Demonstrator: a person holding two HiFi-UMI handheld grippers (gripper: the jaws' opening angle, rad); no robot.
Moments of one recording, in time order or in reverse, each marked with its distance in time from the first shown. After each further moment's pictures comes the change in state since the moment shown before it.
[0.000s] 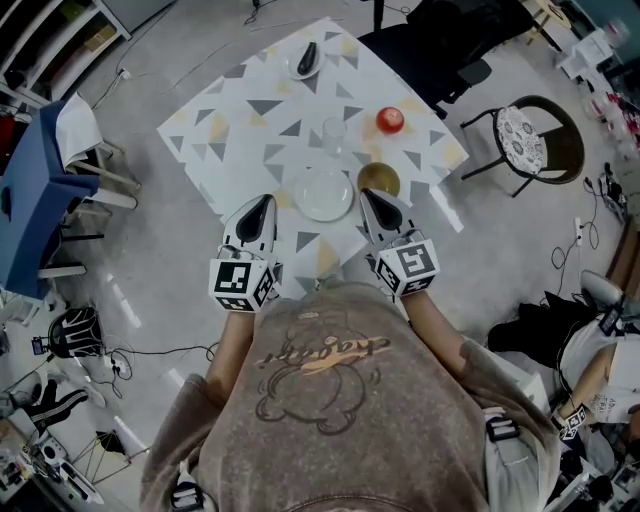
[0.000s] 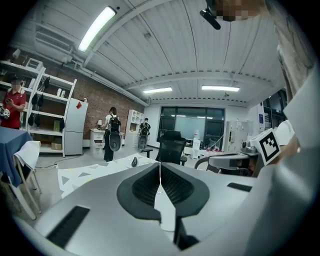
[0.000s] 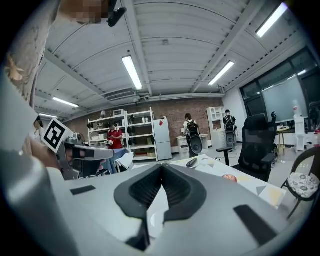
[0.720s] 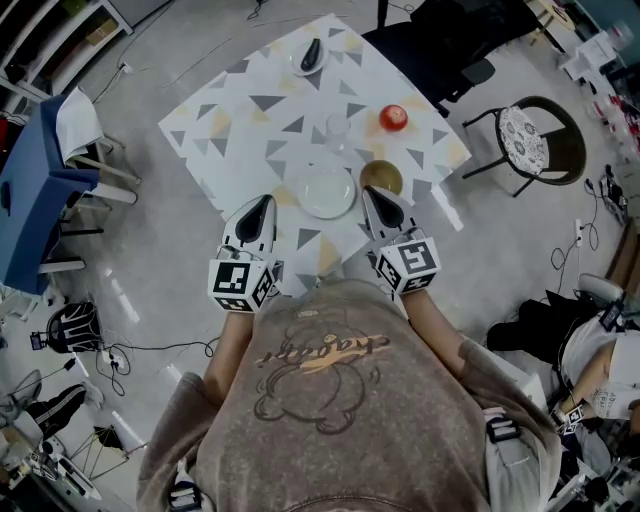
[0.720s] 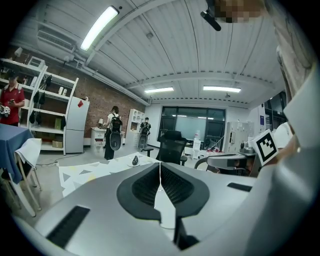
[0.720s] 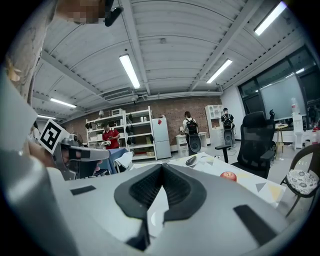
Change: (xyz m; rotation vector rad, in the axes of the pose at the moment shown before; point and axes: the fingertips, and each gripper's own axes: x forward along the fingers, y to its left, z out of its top) left arm -0.008 0.003 -0.006 -0.015 0.000 0.004; right arm 0.002 -0.001 -0.006 0.019 0.013 -0.013
